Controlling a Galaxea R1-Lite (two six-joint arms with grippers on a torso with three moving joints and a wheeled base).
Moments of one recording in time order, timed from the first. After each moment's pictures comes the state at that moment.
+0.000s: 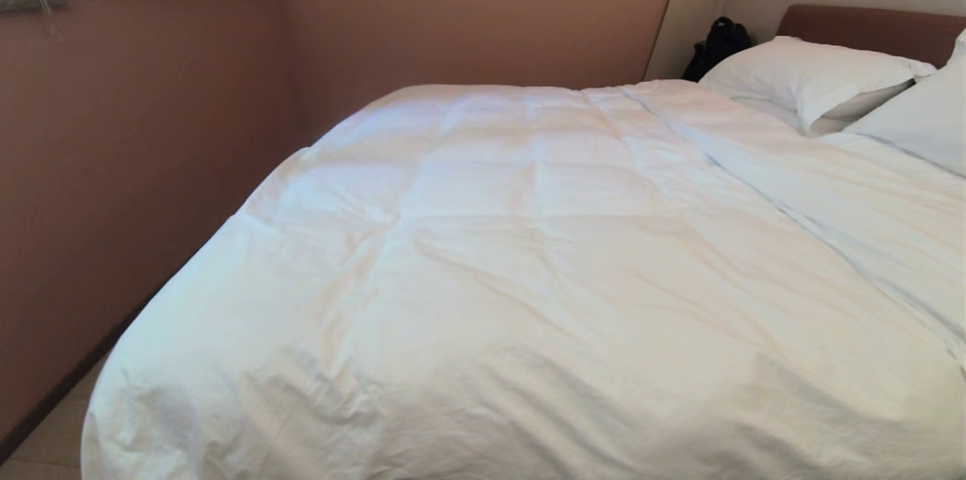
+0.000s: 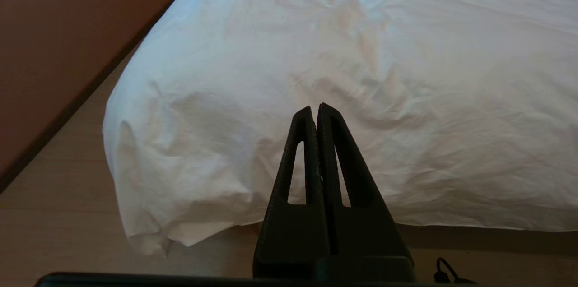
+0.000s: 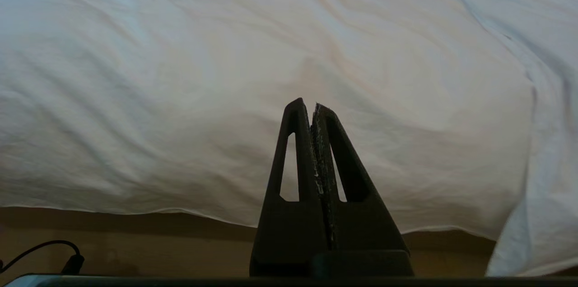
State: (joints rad) left arm 0.01 0.00 0.00 0.00 -0.01 -0.01; right arm 0.01 0.00 0.00 0.00 0.02 -0.06
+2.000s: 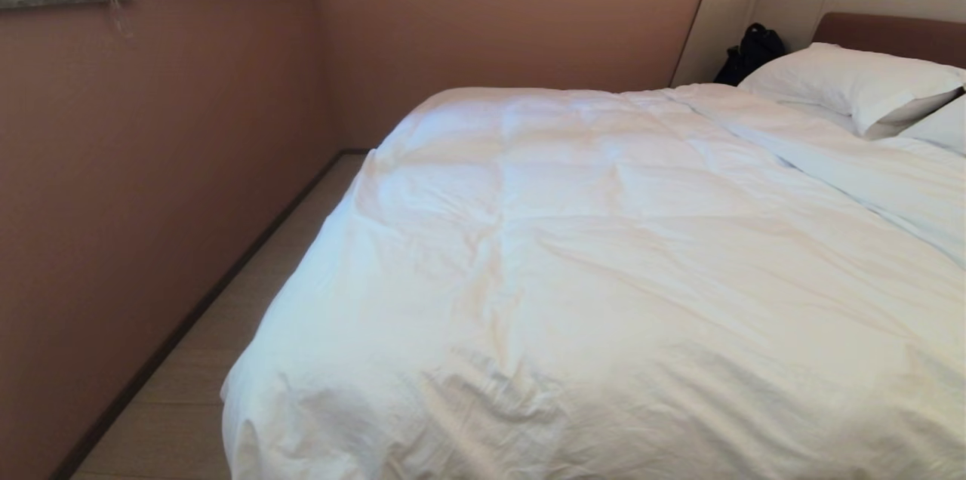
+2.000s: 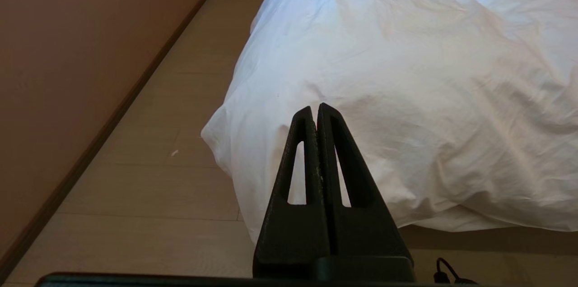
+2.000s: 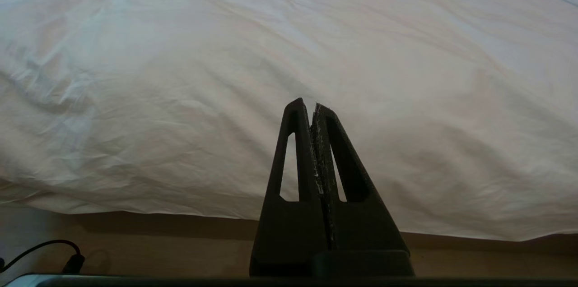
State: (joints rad) left arm 0.01 0.00 0.00 0.00 -0.01 -0.02; right arm 0.01 0.00 0.00 0.00 0.02 -0.06
